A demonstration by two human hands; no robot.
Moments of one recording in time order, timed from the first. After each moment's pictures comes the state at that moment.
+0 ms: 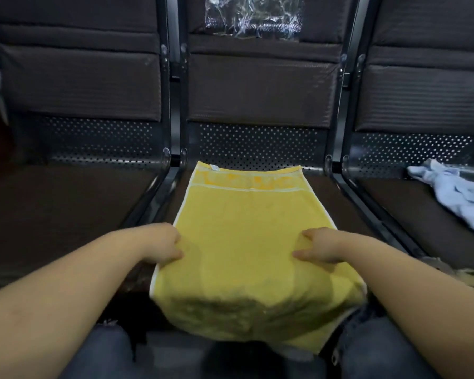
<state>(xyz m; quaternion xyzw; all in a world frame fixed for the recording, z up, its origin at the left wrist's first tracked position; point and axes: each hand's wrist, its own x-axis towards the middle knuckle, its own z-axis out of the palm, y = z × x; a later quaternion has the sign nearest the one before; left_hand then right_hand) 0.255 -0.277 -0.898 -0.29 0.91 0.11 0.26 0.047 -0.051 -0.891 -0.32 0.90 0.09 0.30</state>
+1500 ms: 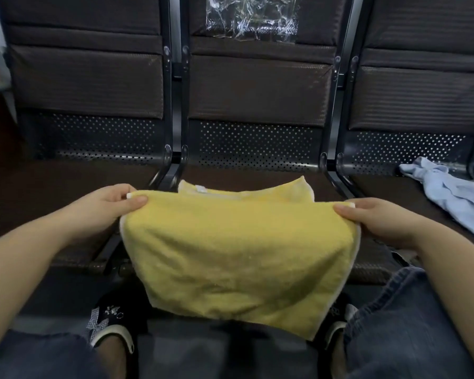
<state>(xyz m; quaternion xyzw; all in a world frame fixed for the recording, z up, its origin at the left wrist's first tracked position) 0.335 -0.292 -0.857 -0.30 0.81 0.49 -0.12 0.036 0.031 -0.834 -0.28 0.83 -0.36 0.32</state>
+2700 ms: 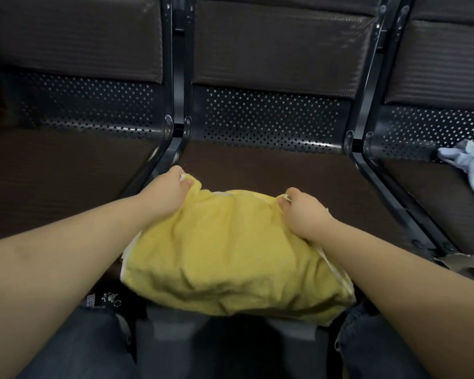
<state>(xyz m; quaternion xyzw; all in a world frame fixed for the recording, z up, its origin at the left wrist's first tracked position) 0.219 -0.294 -0.912 -0.43 0.85 0.30 -0.03 0.060 -0.108 -0.917 -0.36 0.91 -0.13 0.18</state>
